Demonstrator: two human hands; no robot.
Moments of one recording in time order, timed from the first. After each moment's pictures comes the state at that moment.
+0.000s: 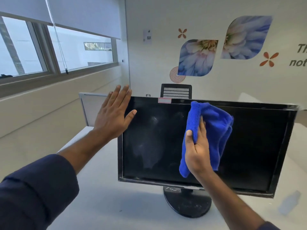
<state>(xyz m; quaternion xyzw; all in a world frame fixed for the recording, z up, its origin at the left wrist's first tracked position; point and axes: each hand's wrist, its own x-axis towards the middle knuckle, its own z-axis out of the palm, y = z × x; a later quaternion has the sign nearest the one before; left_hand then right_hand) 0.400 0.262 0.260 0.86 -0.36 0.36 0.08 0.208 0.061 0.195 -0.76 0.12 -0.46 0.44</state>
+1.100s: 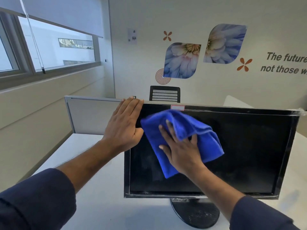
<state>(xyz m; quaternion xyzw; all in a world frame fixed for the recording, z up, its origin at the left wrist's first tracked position) 0.425 0.261 0.255 0.80 -0.47 0.33 0.18 0.288 0.079 0.186 -0.92 0.13 -0.33 -0.18</state>
